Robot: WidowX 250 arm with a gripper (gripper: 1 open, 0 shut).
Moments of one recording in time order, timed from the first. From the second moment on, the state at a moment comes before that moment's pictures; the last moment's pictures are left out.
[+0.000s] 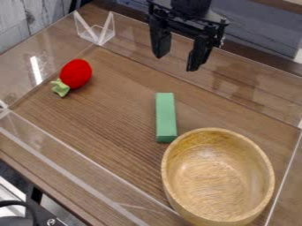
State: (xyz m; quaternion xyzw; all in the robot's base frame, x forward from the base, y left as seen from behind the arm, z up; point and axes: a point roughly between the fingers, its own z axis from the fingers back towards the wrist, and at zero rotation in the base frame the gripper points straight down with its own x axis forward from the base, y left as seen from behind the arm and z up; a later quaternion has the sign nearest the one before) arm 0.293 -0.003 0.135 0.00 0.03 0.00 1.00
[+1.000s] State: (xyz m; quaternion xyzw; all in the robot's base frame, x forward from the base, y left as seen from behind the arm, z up) arm 0.263 0.146 0.097 0.00 0.05 0.09 0.99
